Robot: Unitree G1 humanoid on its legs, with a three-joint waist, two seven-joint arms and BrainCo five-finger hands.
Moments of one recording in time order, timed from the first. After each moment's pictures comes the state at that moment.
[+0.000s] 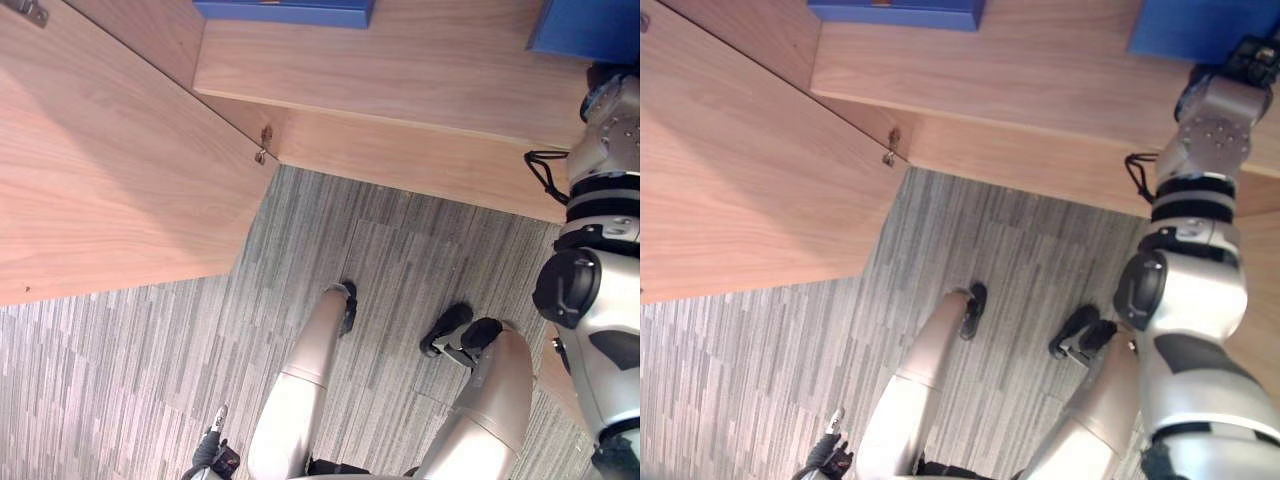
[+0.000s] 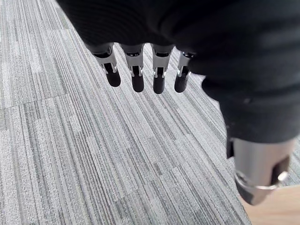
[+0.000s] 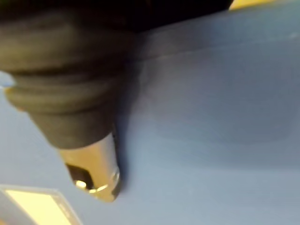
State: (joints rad) left arm 0.13 -0.03 0.38 0.86 -0.54 -0.01 0.08; right arm -1.34 -0.57 -0.31 0.89 1.55 -0.26 -0.44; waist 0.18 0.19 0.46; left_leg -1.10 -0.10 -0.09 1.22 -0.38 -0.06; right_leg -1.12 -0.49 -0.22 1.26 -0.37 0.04
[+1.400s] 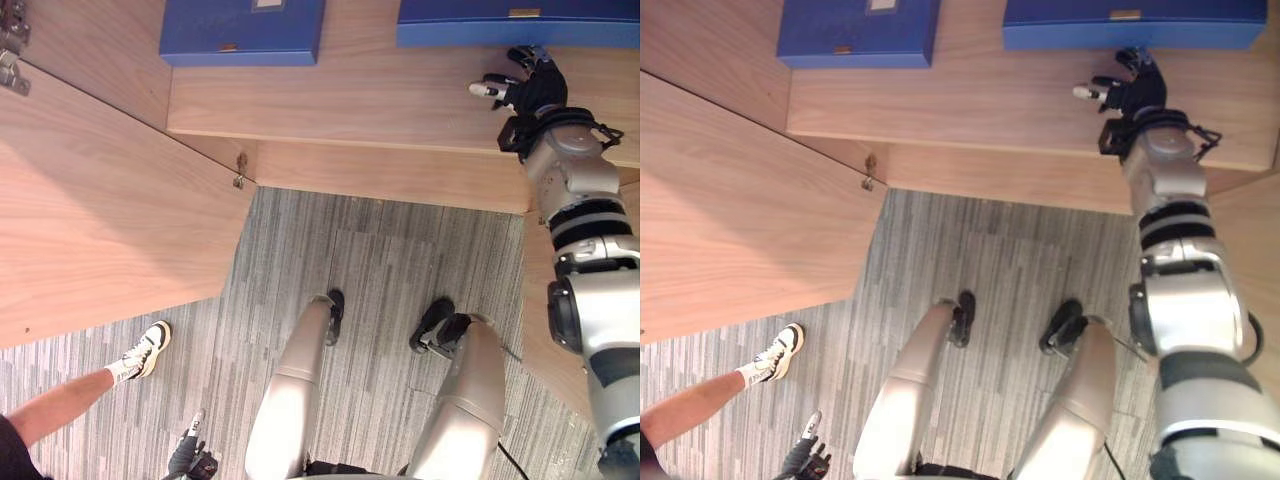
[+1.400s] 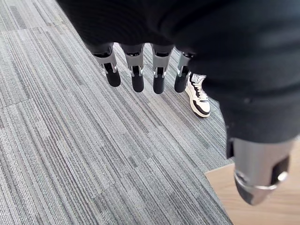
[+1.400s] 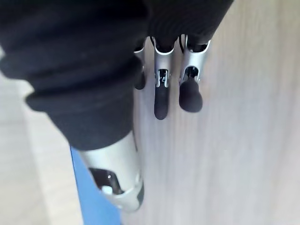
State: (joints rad) left arm 0.14 0.05 0.45 0.88 -0.50 -0.03 -0.02; right arm -1.19 -0.69 0.20 0.92 0.35 0.08 0.08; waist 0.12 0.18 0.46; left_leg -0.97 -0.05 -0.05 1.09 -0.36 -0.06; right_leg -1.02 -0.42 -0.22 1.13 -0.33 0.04
